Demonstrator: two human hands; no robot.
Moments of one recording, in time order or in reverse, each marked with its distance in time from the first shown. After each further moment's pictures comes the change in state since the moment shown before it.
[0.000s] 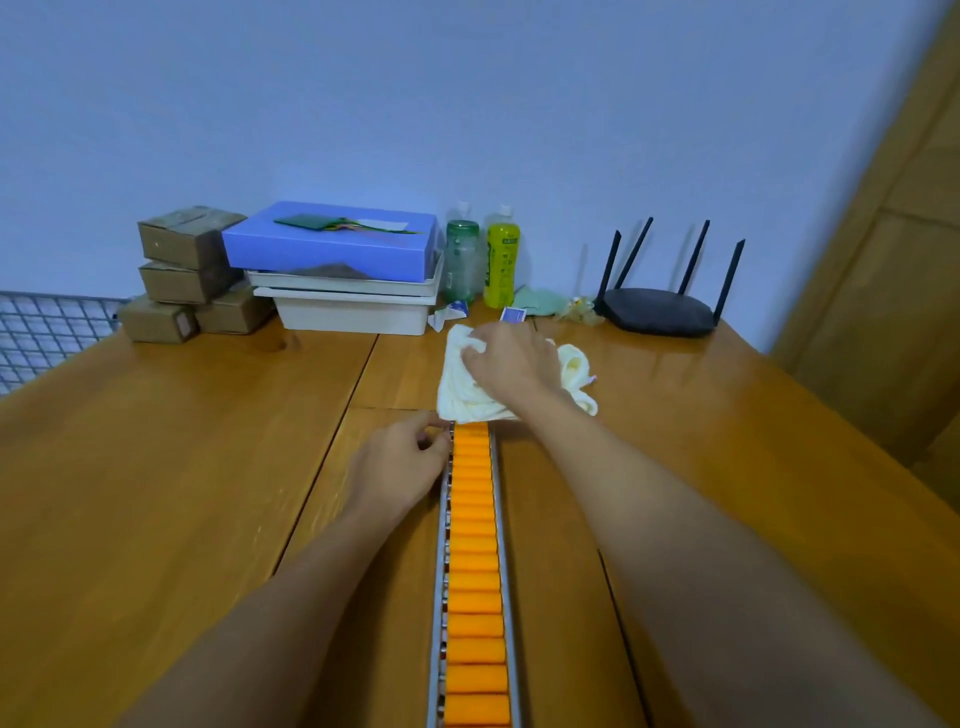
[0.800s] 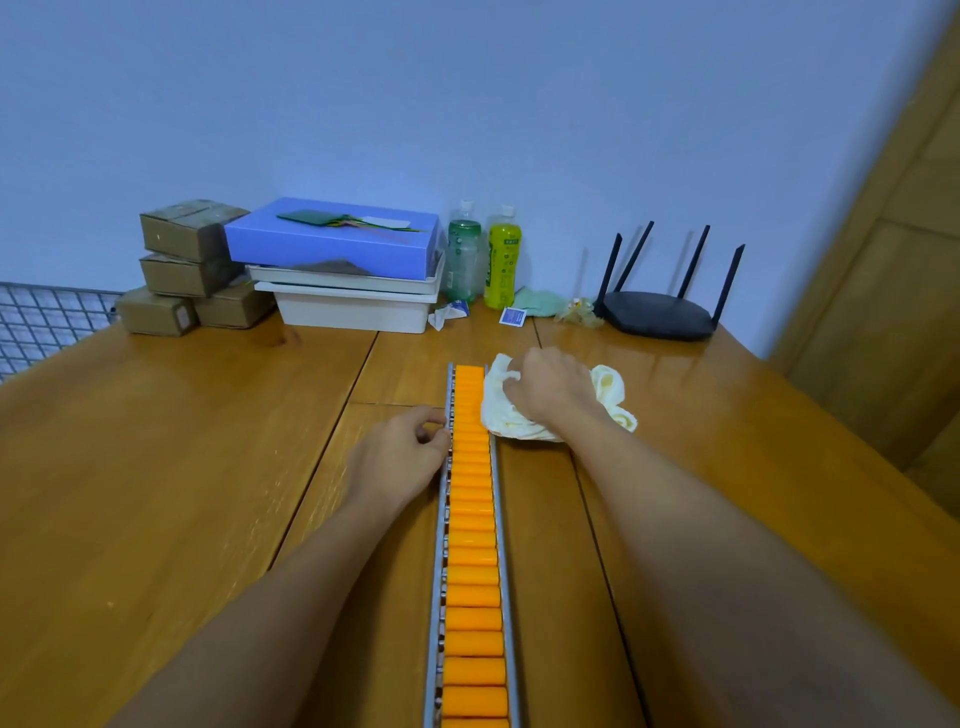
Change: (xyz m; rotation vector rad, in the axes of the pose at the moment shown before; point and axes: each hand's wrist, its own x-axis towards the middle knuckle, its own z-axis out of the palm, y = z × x) left_hand 0.001 0.000 -0.002 0.027 -0.003 -0.022; right_hand -0.017 0.042 -0.002 -0.138 -0.179 0.064
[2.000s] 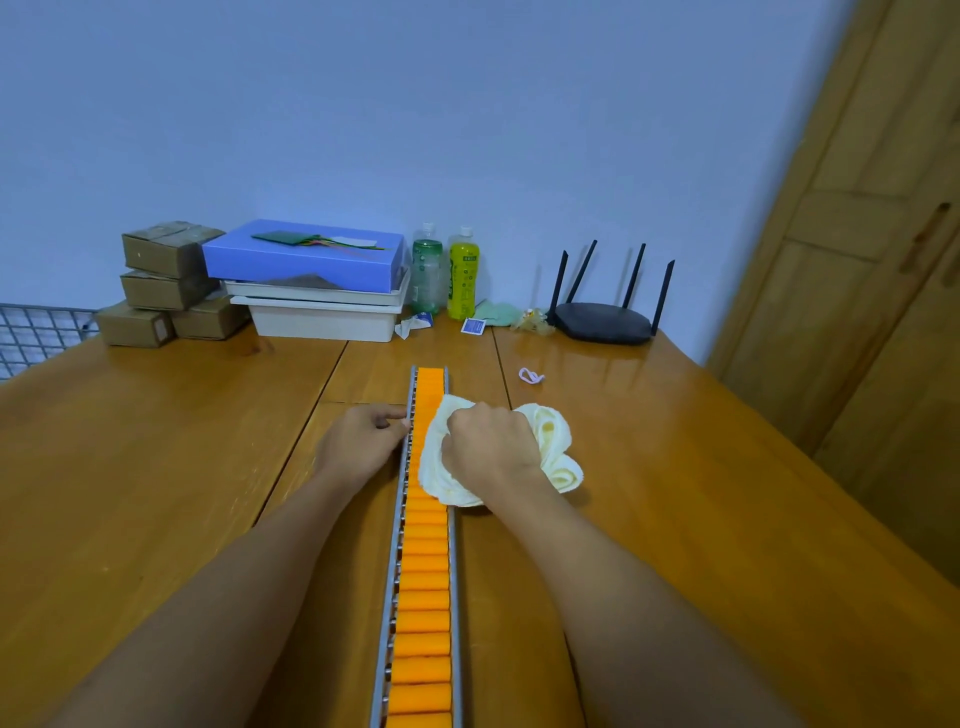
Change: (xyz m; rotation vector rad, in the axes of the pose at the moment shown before) left_hand -0.005 0.001 -0.005 -0.167 -0.027 -0.035; right_hand -0.127 -0.041 -0.024 -0.255 0.066 -0.188
